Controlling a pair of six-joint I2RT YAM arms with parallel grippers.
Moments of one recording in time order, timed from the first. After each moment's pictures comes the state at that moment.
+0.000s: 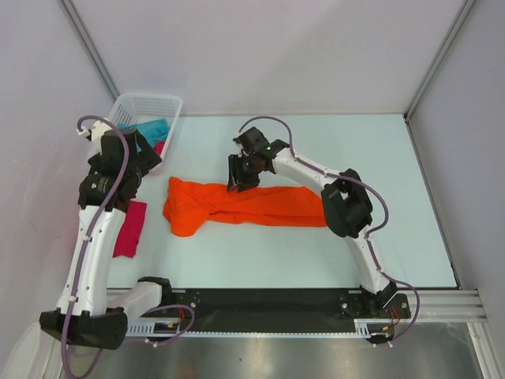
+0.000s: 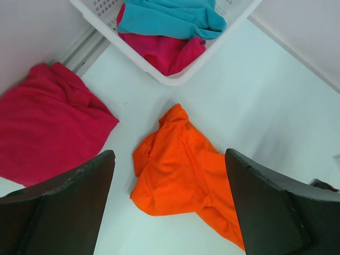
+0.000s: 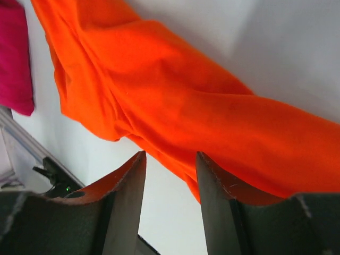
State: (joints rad) left arm -0.09 1.08 1.34 -0.85 -0.46 -0.57; right arm 0.72 2.22 1.94 -0.65 -0.31 0.55
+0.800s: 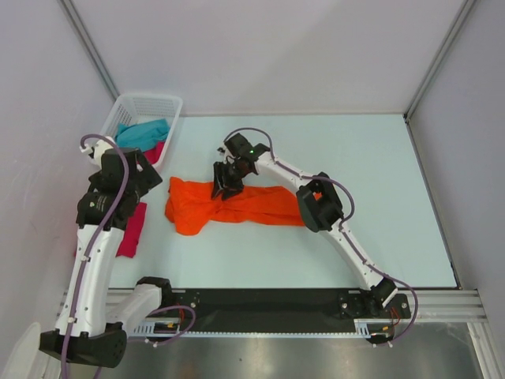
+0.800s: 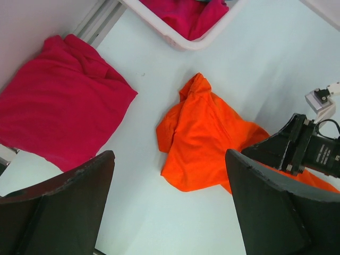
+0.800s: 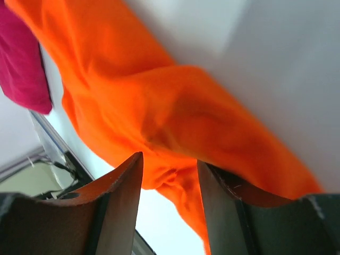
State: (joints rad) left arm -0.09 0.95 1.22 -0.95 -0.45 -0.54; right arm 0.75 2.62 2.35 -0.73 -0.55 0.57
